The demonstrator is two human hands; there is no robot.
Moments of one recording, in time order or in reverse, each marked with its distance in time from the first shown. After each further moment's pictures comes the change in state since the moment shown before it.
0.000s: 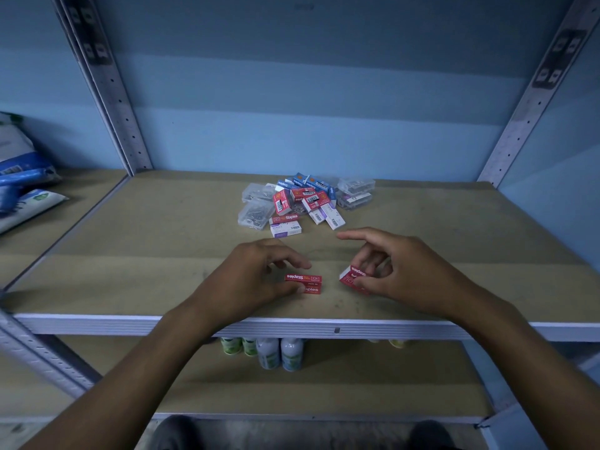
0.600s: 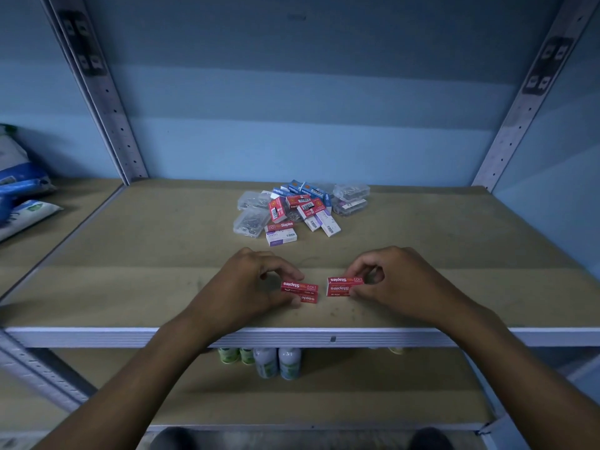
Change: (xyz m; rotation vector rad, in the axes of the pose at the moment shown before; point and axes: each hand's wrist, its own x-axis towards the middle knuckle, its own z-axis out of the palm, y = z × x) left_hand 0.001 -0.005 0.006 0.040 0.026 -0.060; right_hand 0.003 0.007 0.004 -0.194 0.032 0.128
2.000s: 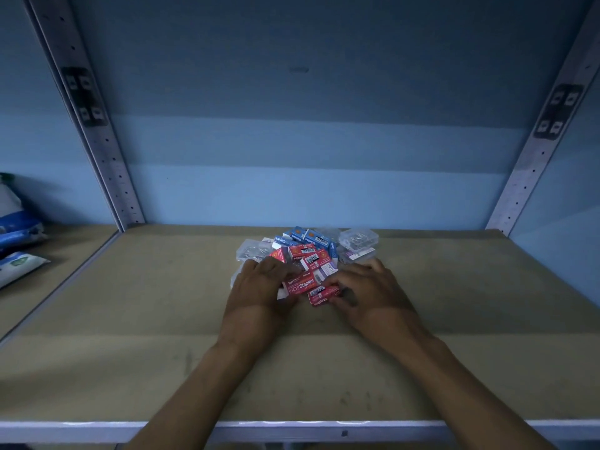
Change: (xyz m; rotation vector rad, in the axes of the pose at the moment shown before) left_hand 0.078 -0.040 0.032 0.192 0.371 -0.027; right_hand 0.090 0.018 0.033 -0.224 0.259 -0.148
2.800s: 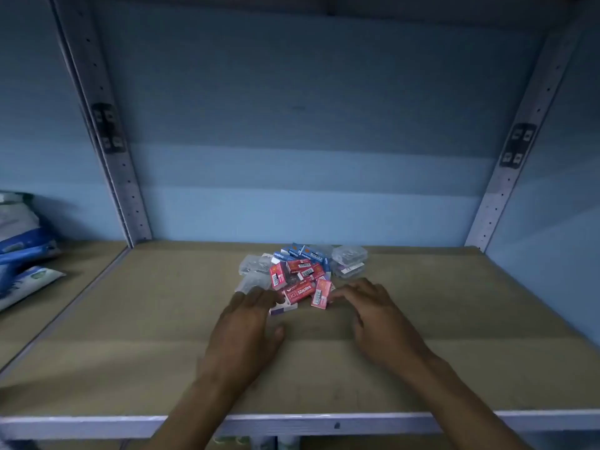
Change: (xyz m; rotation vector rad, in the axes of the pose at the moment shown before) left_hand -0.033 0.009 -0.046 0.156 -0.114 -0.046; right_hand -0.030 -0.012 -0.019 0.041 -0.016 -0.001
